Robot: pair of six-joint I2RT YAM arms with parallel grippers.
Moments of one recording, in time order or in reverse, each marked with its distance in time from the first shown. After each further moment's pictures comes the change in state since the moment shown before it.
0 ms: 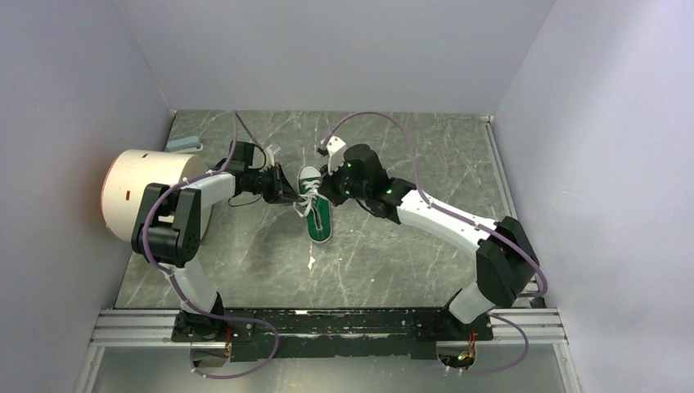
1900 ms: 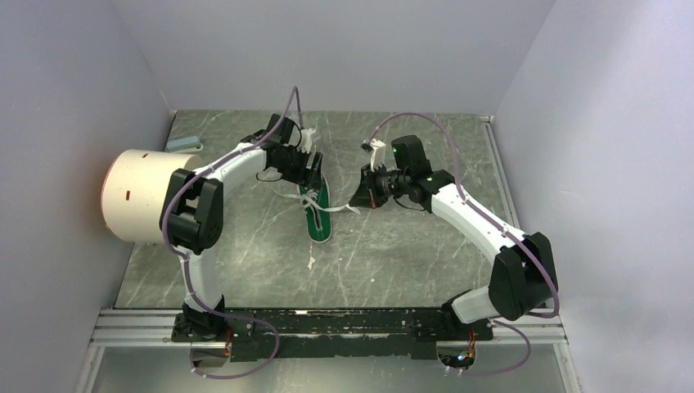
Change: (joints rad) left arm -0.206 0.171 0.463 -0.371 -0.337 0.443; right arm -0.327 -0.117 -0.064 -0.278 -0.483 0.061
